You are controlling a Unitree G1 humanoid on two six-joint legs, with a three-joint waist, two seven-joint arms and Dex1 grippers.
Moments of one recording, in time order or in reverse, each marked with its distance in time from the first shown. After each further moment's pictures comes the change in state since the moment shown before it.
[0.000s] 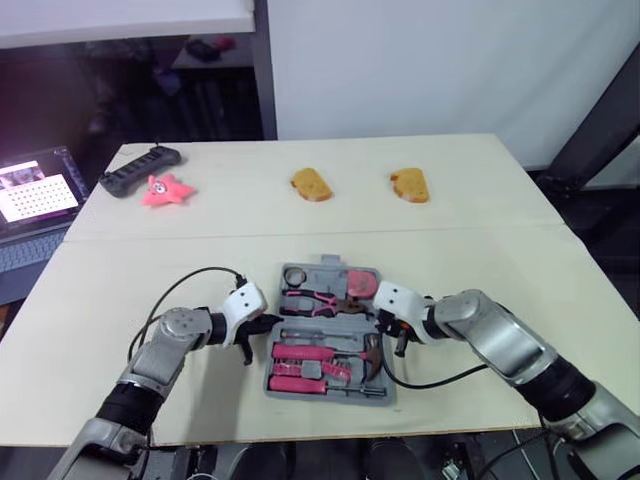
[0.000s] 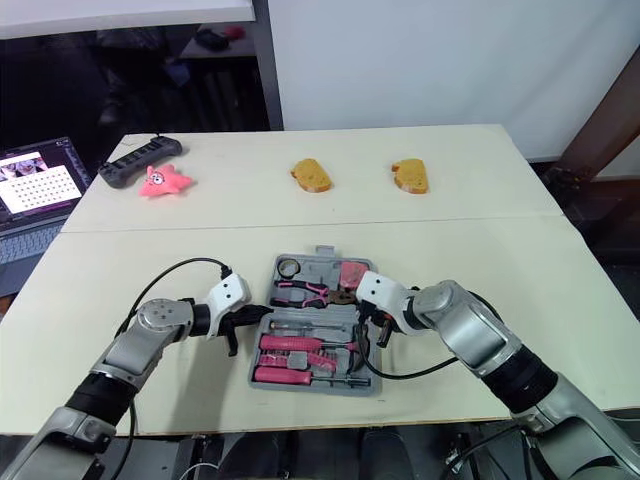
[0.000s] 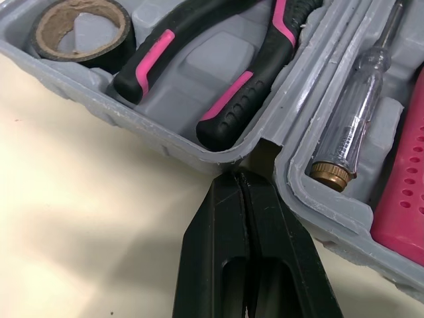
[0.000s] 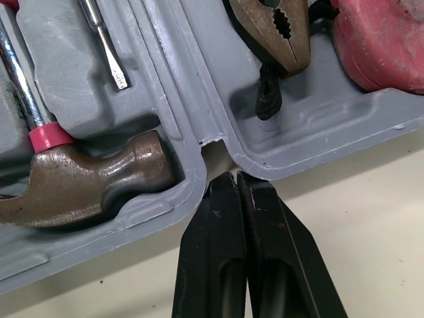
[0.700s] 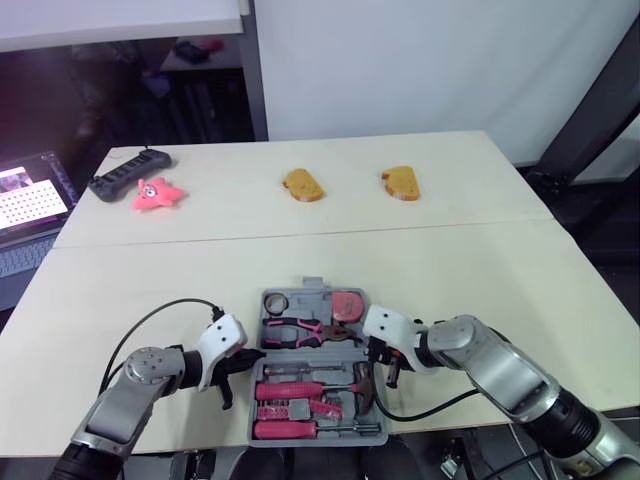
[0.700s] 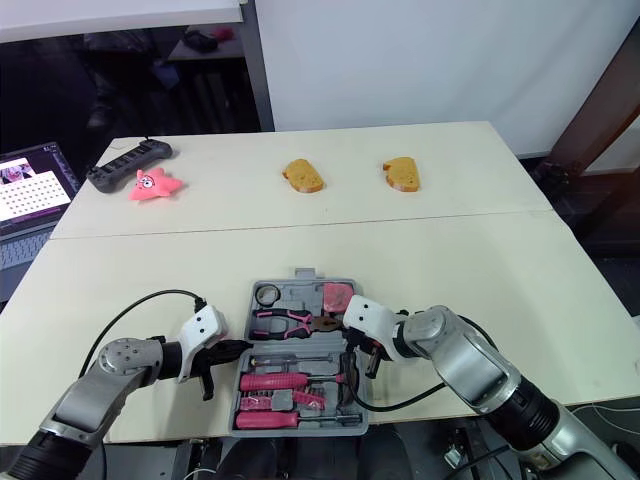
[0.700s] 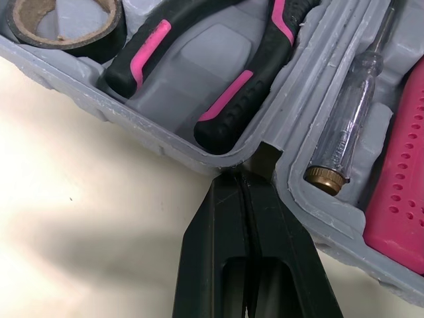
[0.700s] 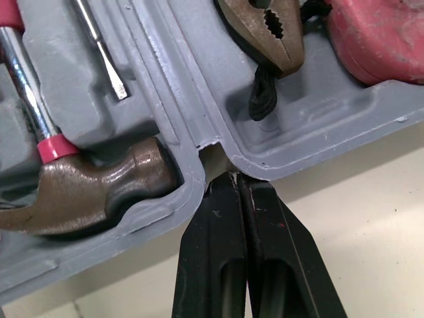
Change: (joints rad) left arm 0.292 0.083 0.089 -0.314 -0.065 0.172 0.017; right arm 0.126 0.034 -0.003 -0.200 -0.012 0.109 -0.027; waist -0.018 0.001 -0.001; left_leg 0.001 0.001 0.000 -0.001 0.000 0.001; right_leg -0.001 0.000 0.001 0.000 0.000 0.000
